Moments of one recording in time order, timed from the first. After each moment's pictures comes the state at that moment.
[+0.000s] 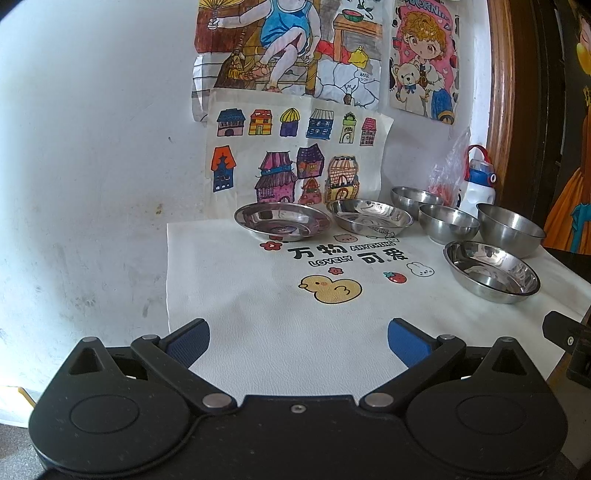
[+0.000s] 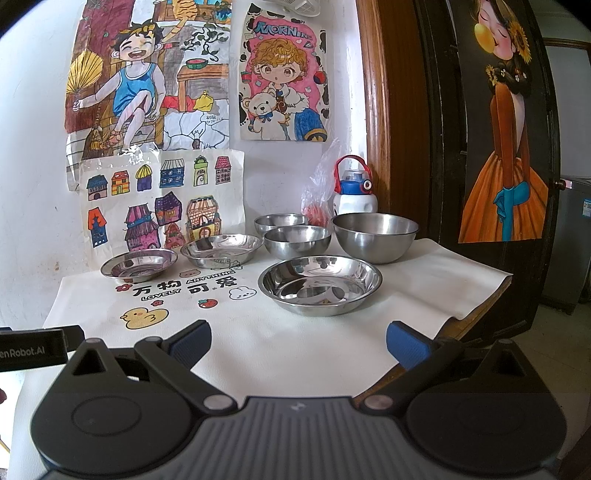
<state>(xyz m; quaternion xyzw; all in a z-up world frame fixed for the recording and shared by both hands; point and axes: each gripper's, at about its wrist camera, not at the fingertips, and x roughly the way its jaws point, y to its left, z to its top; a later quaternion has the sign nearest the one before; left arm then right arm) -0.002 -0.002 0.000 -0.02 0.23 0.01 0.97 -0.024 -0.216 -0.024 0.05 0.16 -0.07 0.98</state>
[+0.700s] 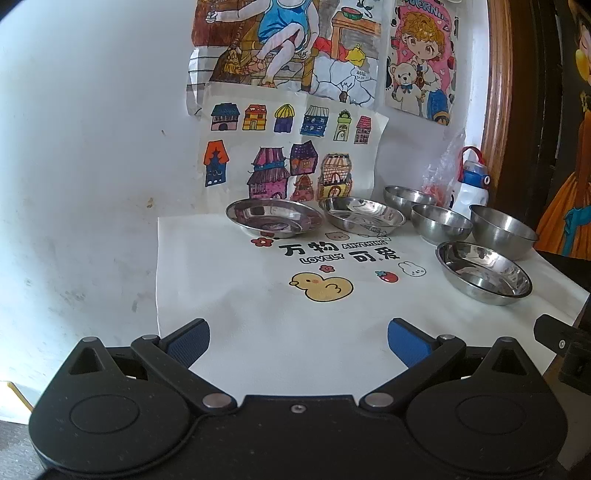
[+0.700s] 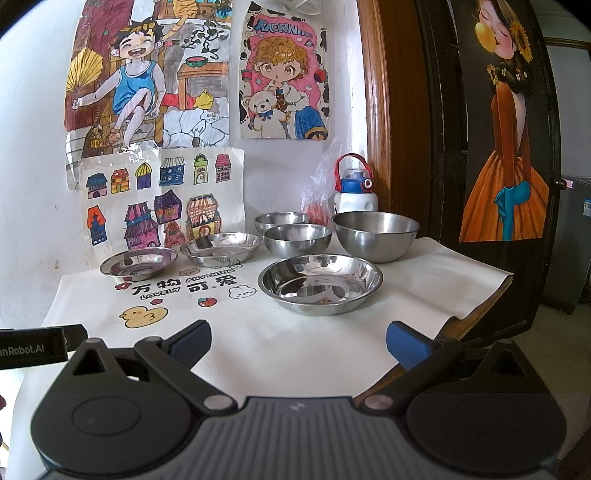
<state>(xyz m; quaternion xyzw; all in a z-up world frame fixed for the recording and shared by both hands) 0.002 -0.008 -0.009 -0.04 0.23 -0.01 0.97 -0.022 -0.217 -0.024 0.05 0.16 -0.07 0.98</state>
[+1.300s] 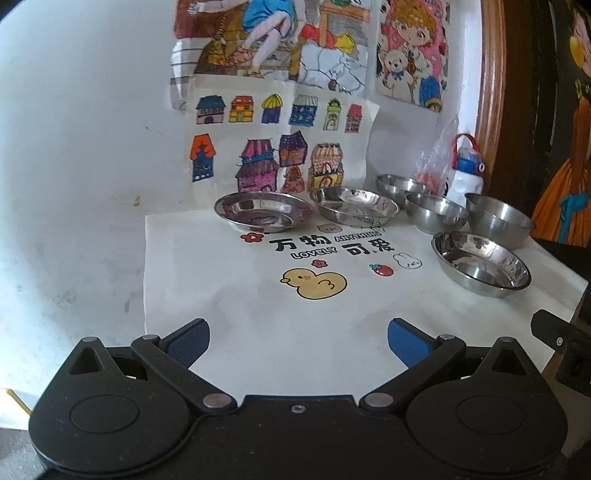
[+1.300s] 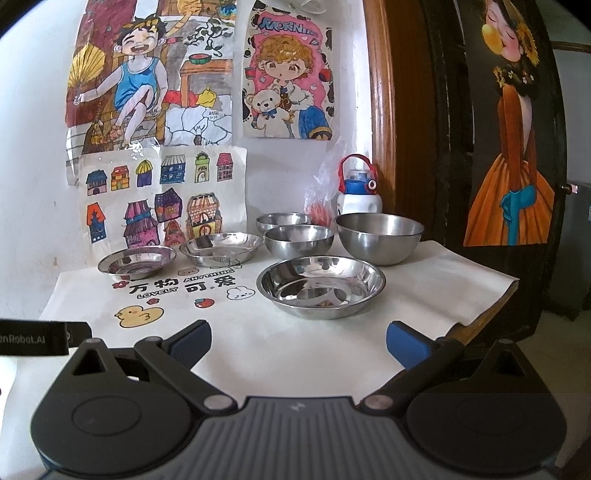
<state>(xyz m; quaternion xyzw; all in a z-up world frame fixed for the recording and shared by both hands) 0.021 -0.010 -0.004 -0.02 0.26 -0.02 0.97 -0.009 -0.220 -0.027 0.04 0.16 -0.06 0.98</state>
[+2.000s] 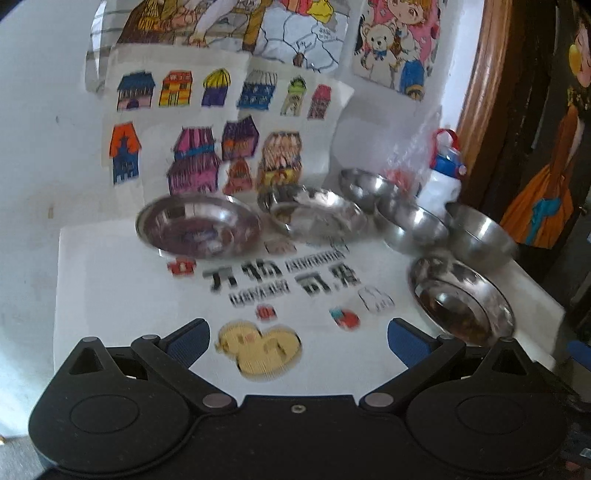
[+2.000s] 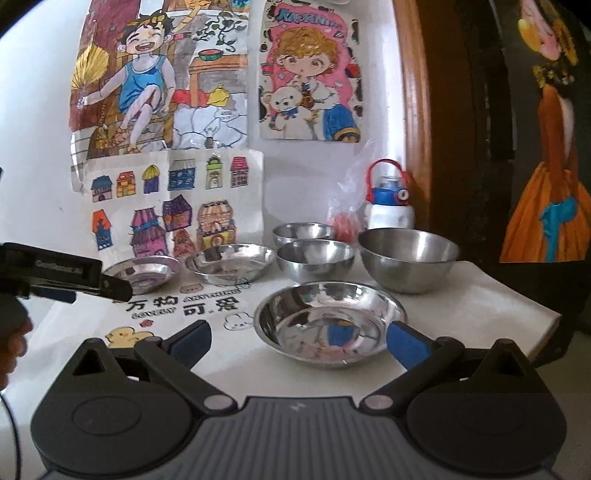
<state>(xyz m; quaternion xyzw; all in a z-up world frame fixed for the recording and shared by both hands) 0.138 -0.020 0.016 -0.05 0.30 -0.10 0.95 0.056 -0.262 -0.011 0.03 0.17 0.02 0.99</state>
